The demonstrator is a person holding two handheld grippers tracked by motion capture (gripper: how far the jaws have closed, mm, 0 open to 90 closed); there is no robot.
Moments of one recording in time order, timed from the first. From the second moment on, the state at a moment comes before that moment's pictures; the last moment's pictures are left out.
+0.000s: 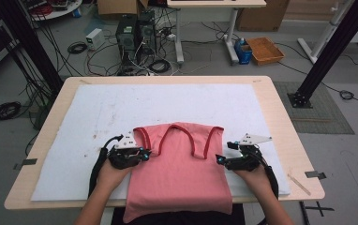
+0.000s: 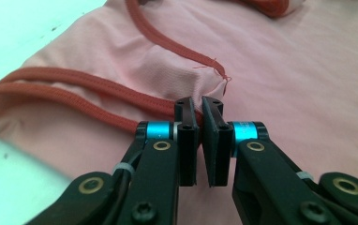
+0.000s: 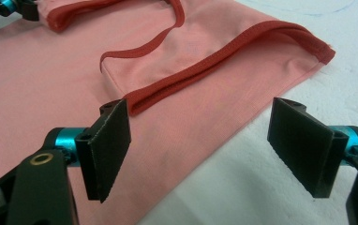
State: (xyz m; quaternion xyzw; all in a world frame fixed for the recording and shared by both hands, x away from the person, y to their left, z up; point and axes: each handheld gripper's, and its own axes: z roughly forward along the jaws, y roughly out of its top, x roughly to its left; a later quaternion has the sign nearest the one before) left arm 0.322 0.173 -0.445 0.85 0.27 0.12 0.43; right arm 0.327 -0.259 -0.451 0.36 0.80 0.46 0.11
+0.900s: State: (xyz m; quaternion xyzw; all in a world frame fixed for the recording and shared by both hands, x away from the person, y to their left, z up) left arm 0.343 0.213 -0.431 0.75 0.37 0.15 0.53; right arm 0.329 -0.276 -0.443 0.36 0.78 0.49 0.13
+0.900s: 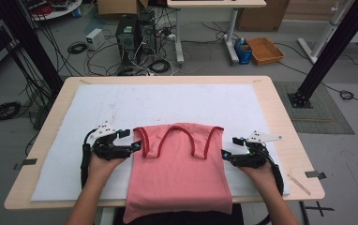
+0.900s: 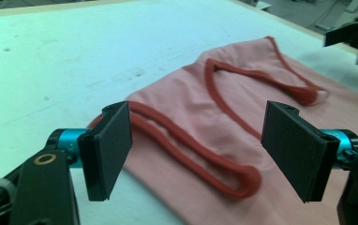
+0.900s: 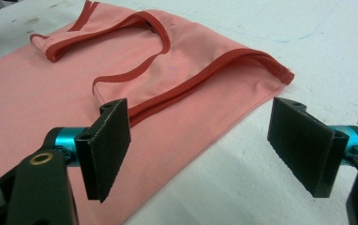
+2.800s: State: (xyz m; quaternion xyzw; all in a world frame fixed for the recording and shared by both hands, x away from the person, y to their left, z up) left arm 0.406 0.197 -0.450 0.82 0.37 0.17 0.40; right arm 0.420 -0.246 -0.451 0.39 0.82 0.38 0.15
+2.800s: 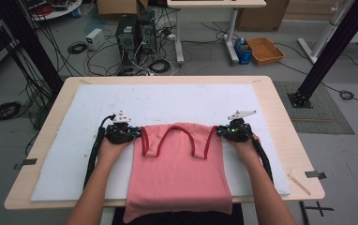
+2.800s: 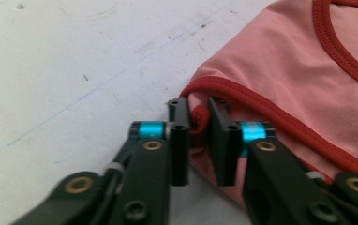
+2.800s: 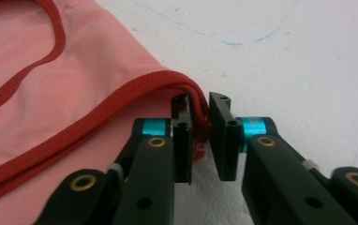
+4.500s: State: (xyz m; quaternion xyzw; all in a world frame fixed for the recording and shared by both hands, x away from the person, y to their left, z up) left arm 0.460 0.219 -0.419 0.76 0.40 0.18 0.47; right arm 0.473 -0.227 -0.387 0.39 0.81 0.39 0.21
